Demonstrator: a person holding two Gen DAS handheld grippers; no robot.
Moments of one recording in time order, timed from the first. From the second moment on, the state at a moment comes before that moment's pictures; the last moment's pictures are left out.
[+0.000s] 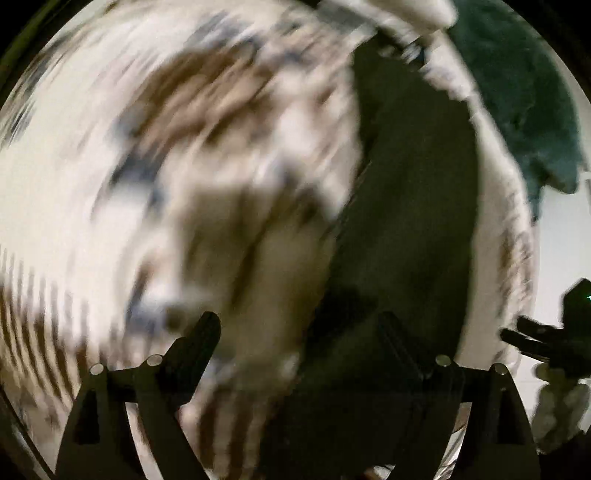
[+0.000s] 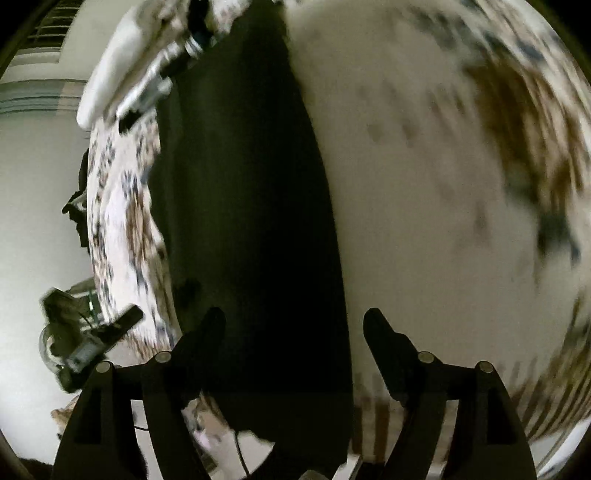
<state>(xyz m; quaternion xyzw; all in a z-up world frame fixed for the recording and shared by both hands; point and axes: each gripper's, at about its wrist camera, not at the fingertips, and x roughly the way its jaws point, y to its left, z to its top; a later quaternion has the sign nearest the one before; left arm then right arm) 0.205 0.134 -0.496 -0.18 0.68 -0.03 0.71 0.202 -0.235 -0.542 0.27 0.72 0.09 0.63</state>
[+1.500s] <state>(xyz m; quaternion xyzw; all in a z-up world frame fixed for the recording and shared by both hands) 0.083 0.075 -0.509 -0.26 0.68 -0.07 0.68 0.028 -0.175 -0.601 0.35 0.73 0.14 0.57</state>
